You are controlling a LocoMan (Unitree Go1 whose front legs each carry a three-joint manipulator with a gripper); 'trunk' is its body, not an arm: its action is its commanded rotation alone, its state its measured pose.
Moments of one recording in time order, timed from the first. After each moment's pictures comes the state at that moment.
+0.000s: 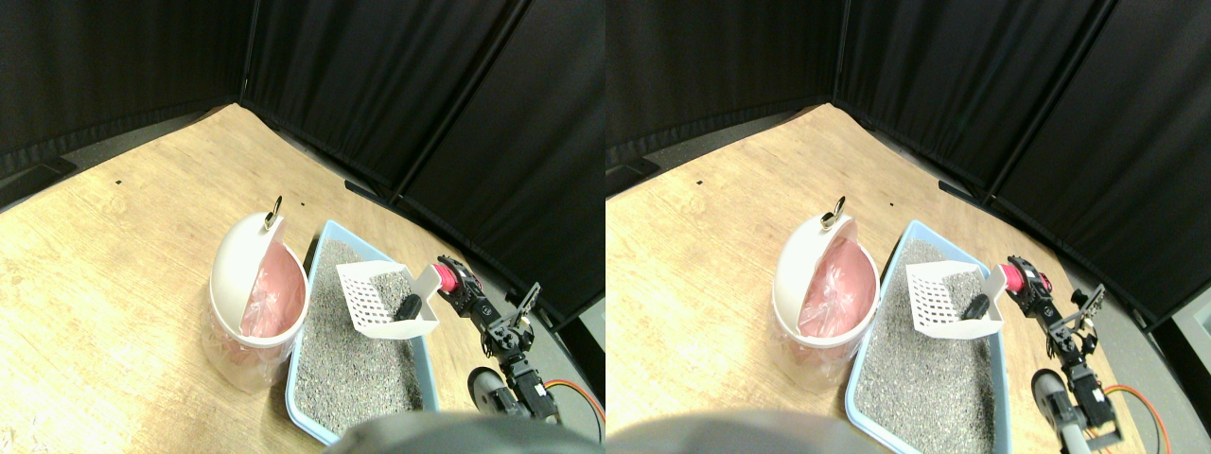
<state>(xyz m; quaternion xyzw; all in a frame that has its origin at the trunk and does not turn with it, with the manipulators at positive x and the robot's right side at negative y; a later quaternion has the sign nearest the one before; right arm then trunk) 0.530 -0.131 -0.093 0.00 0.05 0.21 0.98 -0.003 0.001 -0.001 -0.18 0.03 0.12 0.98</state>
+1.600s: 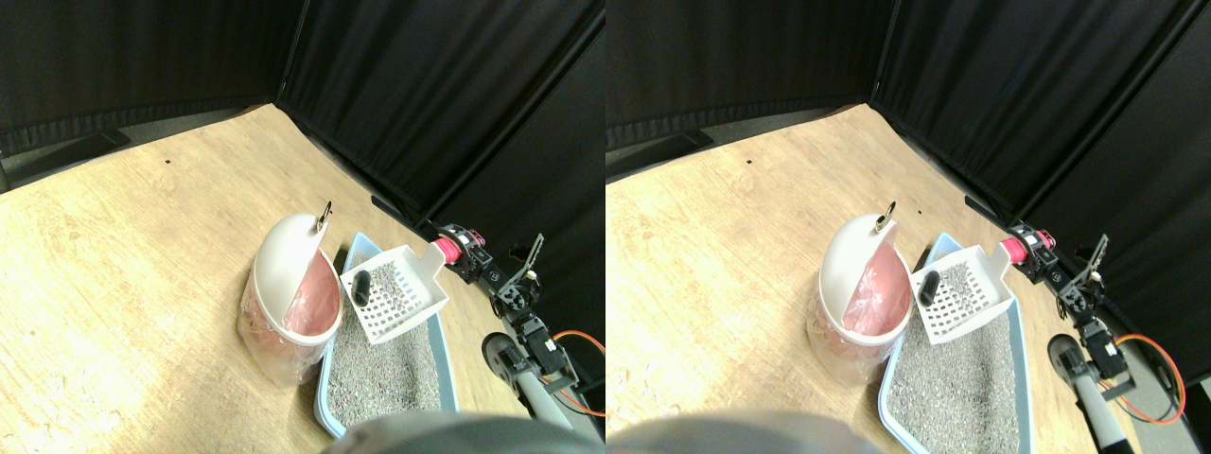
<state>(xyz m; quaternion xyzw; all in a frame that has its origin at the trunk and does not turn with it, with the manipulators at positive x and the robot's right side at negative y) 0.557 -0.051 -0.071 -0.11 0.02 0.38 0.92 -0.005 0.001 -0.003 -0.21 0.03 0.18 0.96</state>
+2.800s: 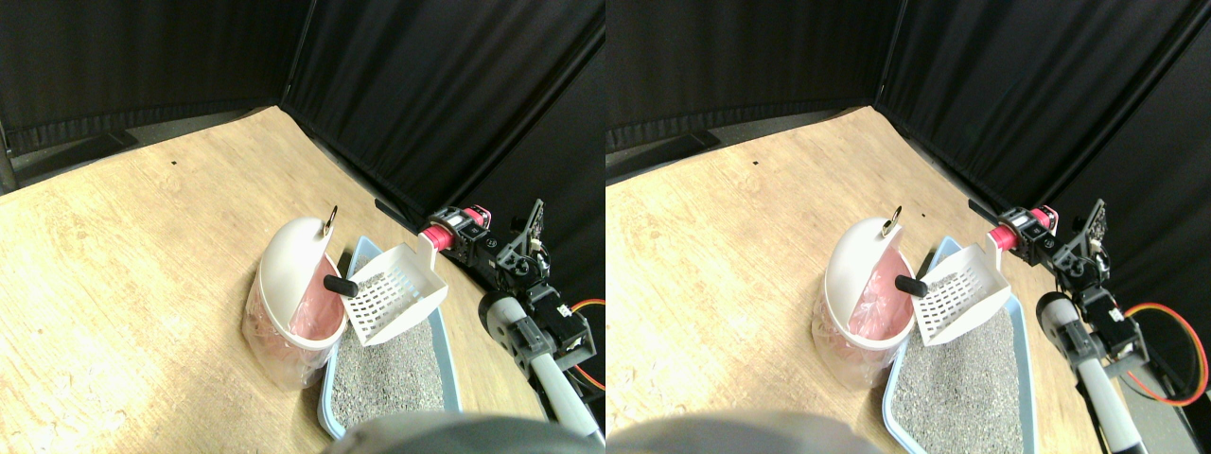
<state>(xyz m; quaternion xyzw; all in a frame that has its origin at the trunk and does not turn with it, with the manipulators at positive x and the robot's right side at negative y) 0.547 -0.017 -0.053 -0.31 0.06 0.31 0.90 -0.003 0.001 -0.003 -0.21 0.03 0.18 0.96</state>
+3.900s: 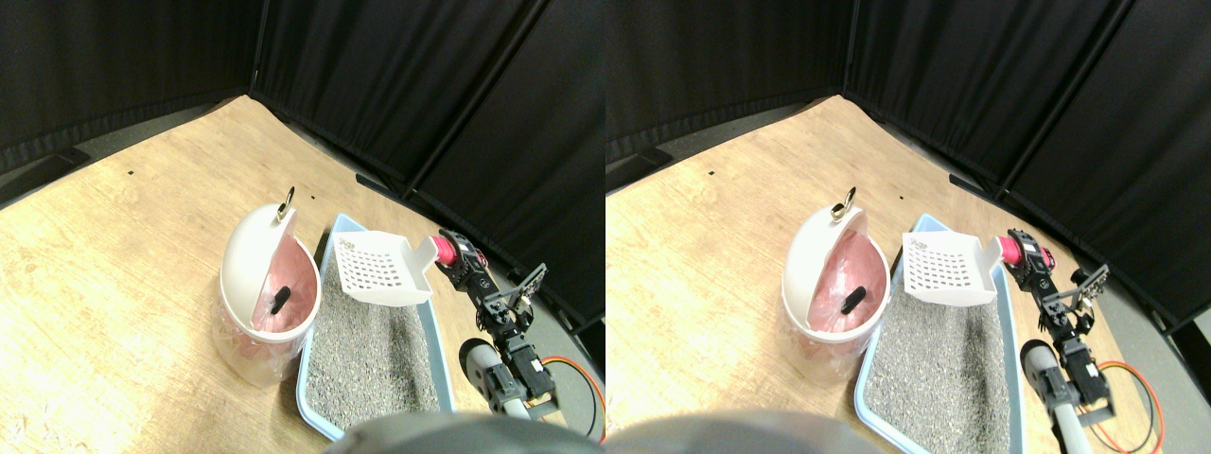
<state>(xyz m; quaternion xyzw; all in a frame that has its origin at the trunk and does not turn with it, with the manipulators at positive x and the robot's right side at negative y) 0.540 -0.108 -0.089 -0.01 0.00 0.17 0.99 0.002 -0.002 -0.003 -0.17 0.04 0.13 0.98</state>
